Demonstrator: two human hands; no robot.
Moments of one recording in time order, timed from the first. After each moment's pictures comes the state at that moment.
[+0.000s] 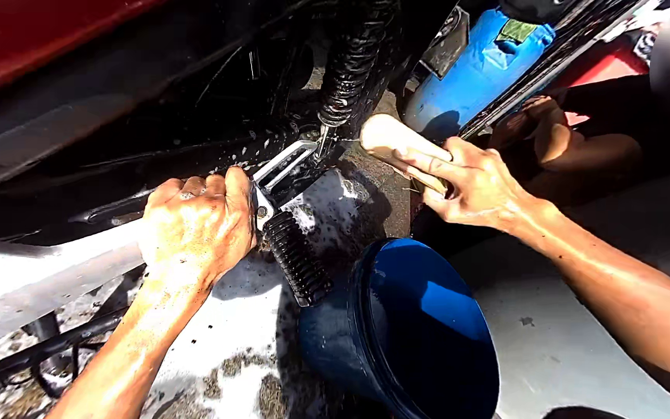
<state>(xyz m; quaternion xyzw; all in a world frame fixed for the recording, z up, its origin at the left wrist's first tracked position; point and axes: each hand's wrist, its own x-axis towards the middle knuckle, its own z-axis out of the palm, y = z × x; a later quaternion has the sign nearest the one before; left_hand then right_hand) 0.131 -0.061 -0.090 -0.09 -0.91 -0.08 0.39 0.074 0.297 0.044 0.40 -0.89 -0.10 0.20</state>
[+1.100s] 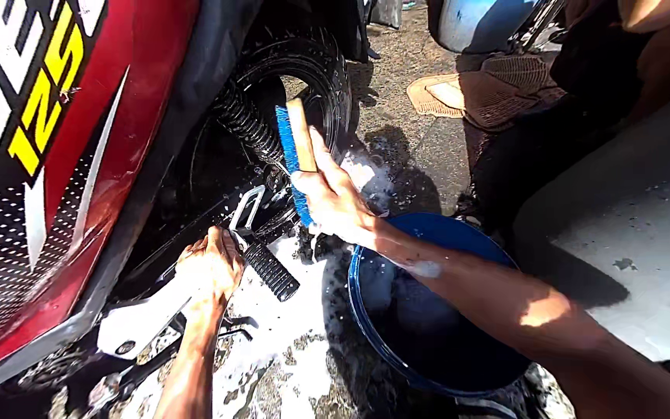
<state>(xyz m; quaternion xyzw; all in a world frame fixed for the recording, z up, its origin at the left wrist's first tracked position) 0.141 -0.050 -0.067 -0.01 -0.95 -0.09 0.30 0.109 0.173 0.024 0.12 -0.73 0.68 0.01</state>
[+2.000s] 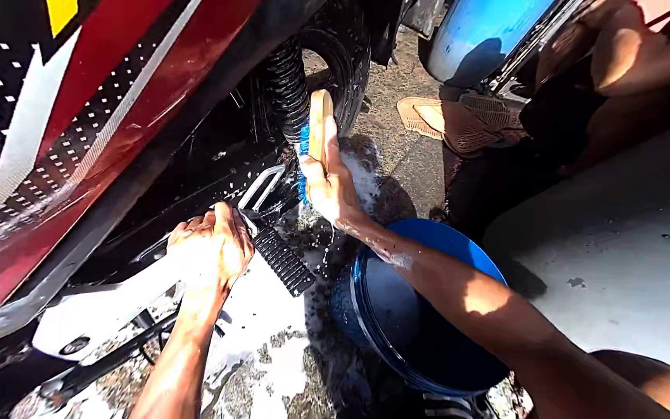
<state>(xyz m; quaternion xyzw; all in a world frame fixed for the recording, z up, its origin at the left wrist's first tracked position) 0.128 -0.050 -0.079 -0.02 -0.95 -0.10 0.31 0.067 0.136 -0.017 0.06 -0.84 0.54 0.10</state>
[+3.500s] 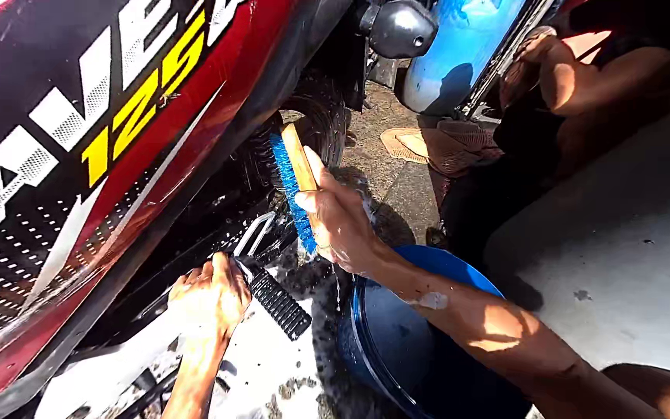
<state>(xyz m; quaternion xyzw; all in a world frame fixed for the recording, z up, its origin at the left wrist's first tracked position) 0.123 -0.053 -0.085 -0.02 -0.91 -0.06 0.40 0.101 0.133 0.044 0.14 -0.73 0.66 0.07</state>
